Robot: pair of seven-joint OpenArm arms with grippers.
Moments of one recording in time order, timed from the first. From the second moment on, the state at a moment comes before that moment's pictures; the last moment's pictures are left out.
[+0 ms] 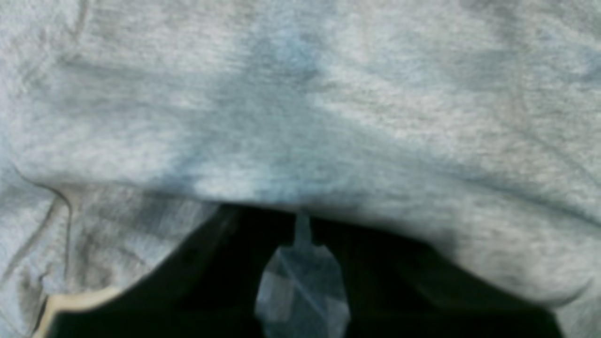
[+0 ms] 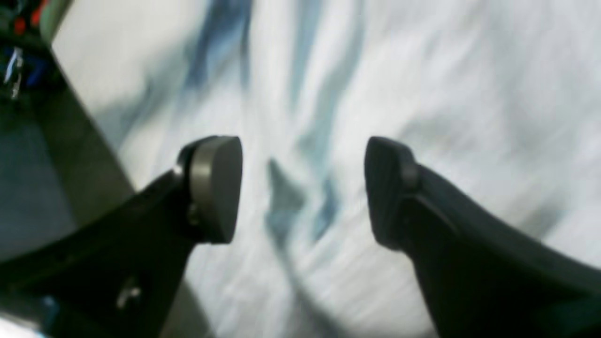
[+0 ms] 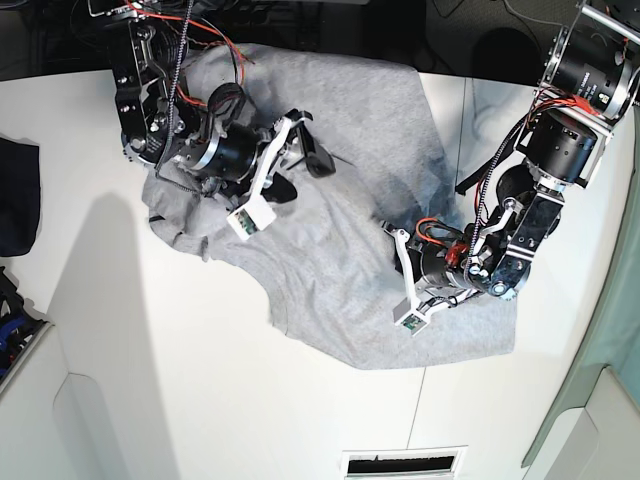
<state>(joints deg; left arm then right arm) -23.1 -19.1 27.9 59.7 -24.9 -21.0 40.7 -4.1 2.7 -8.6 88.3 23.2 30.3 -43.5</state>
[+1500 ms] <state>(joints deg) 4.8 -23.9 21.6 89.2 -30.2 -22.3 43.9 19.3 4.5 -14.4 53.8 7.7 29.8 -34.2</state>
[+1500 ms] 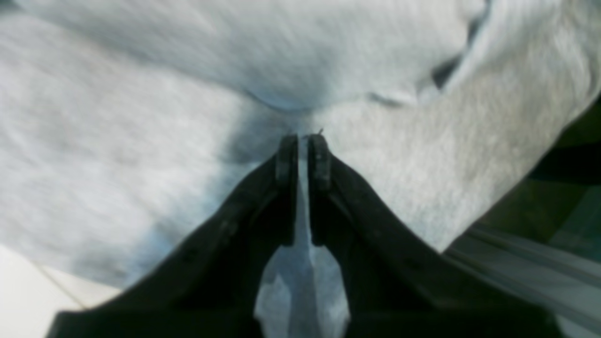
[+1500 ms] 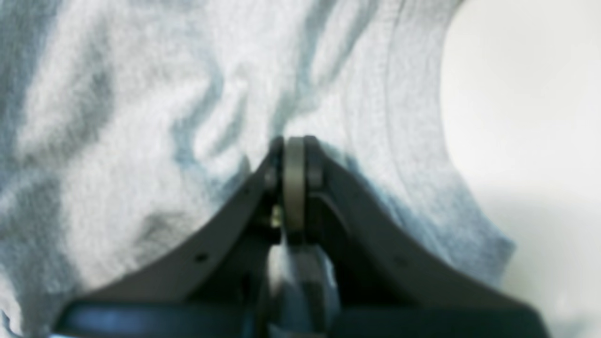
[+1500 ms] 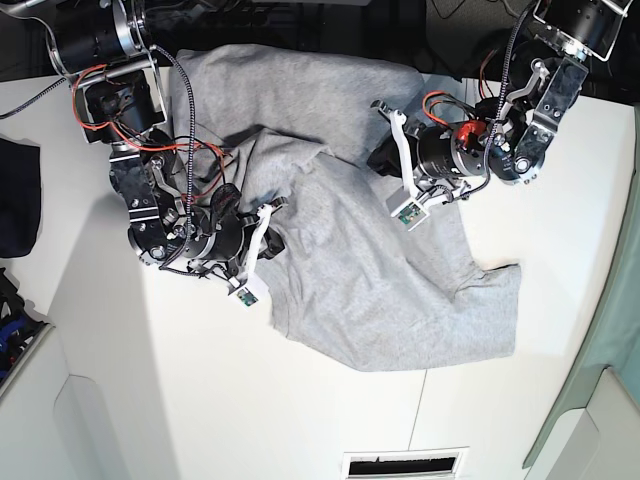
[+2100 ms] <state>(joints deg) -1.4 -25.2 17.2 79.9 -20.2 -24.6 41.9 21.1 11.7 -14.4 52.9 6.5 27.6 -31.9</state>
